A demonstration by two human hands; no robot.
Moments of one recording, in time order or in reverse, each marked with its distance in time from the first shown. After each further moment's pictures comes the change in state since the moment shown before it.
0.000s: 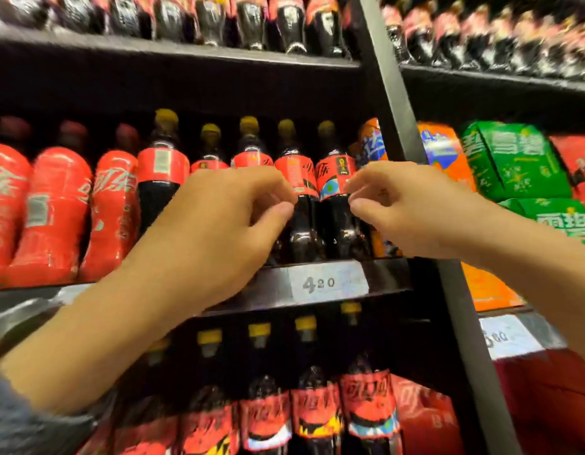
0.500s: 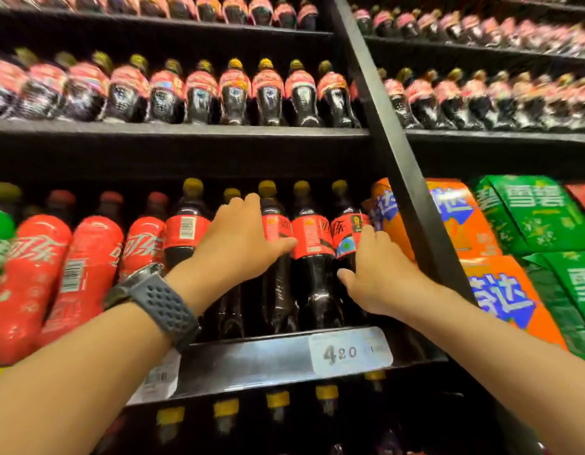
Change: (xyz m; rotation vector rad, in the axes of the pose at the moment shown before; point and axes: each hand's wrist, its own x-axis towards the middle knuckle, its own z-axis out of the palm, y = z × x) left_hand 0.084 -0.064 0.024 0.360 -0.089 -0.304; right_hand 0.053 0.003 0.060 -0.151 0.017 0.300
